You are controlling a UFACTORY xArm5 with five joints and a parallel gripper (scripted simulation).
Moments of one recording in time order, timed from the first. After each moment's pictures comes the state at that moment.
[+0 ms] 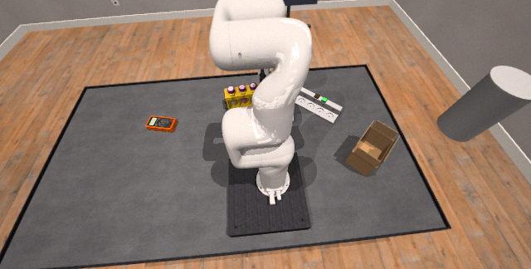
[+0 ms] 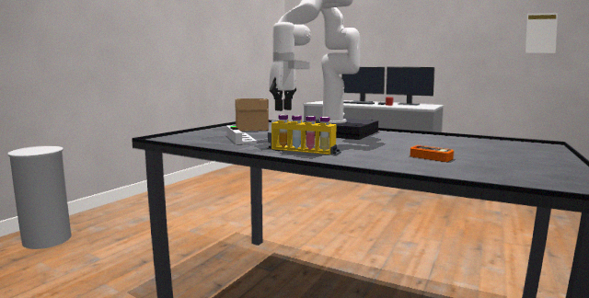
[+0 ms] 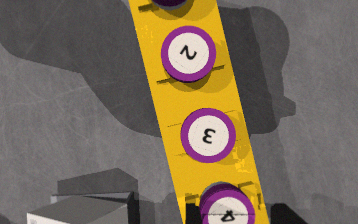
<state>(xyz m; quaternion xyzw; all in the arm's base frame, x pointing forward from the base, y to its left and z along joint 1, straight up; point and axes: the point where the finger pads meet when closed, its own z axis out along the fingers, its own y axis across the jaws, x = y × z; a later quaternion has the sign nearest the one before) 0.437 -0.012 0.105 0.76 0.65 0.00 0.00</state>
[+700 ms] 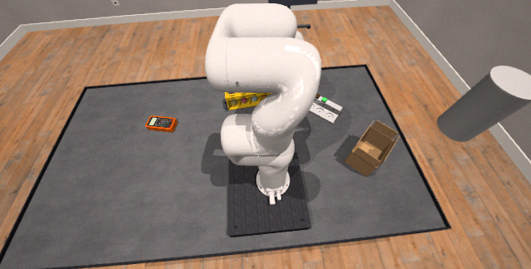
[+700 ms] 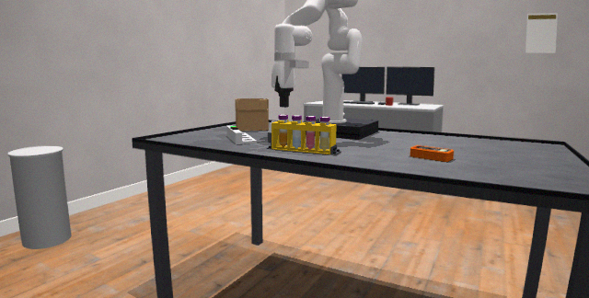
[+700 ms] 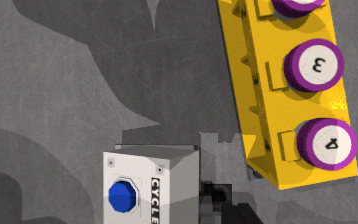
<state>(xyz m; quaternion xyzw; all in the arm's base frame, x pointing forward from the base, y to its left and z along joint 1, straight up) 0.365 -0.050 0.110 0.74 0.67 0.00 0.00</state>
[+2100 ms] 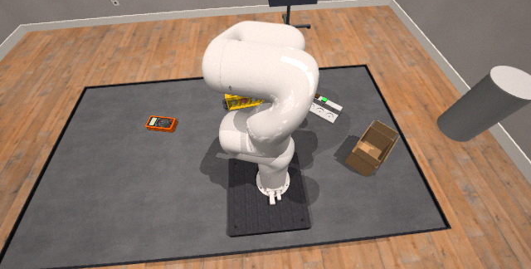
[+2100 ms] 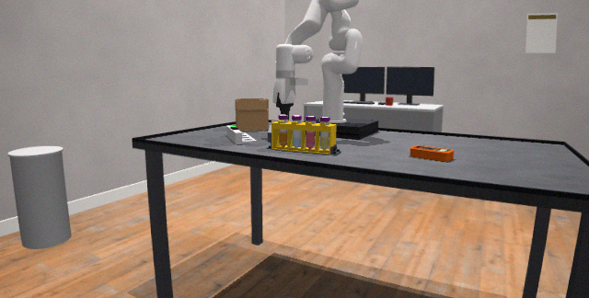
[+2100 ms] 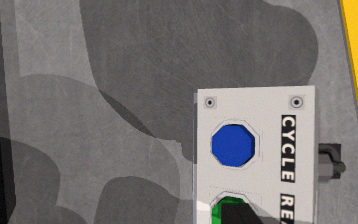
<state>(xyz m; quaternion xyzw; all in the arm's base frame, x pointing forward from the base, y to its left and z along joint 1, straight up) 0.281 -0.094 0.045 0.74 0.67 0.00 0.00</state>
